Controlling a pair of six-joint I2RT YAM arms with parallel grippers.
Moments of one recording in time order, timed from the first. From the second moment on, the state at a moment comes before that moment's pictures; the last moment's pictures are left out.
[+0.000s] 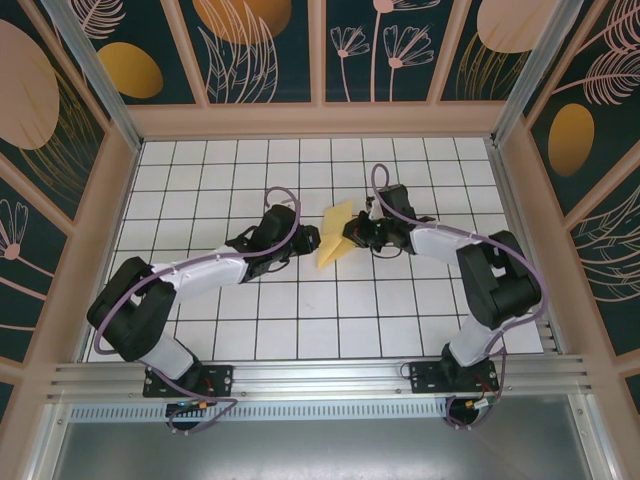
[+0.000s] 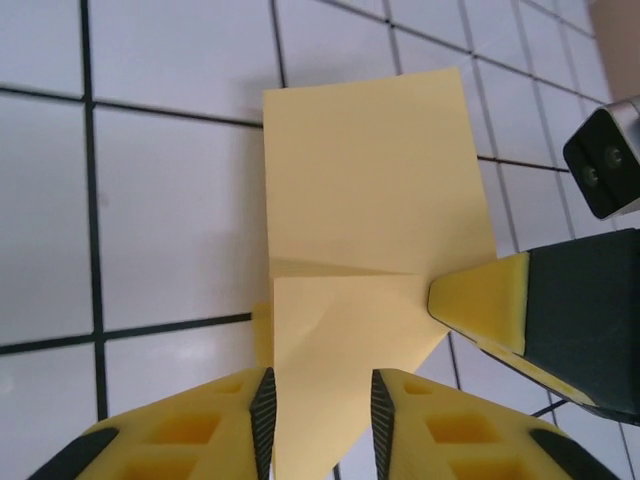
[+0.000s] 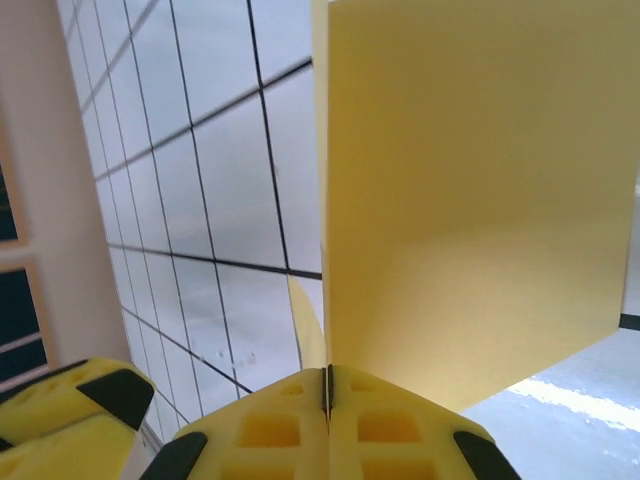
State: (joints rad) left arm -0.71 1.56 0.85 0.07 0.02 -0.78; right arm 0.44 1.67 0.89 -0.02 -0.56 0.89
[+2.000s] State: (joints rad) left arm -0.77 1.85 0.66 0.68 0.03 -0.05; right arm 0.52 1.82 1.09 -0.24 -0.45 1.22
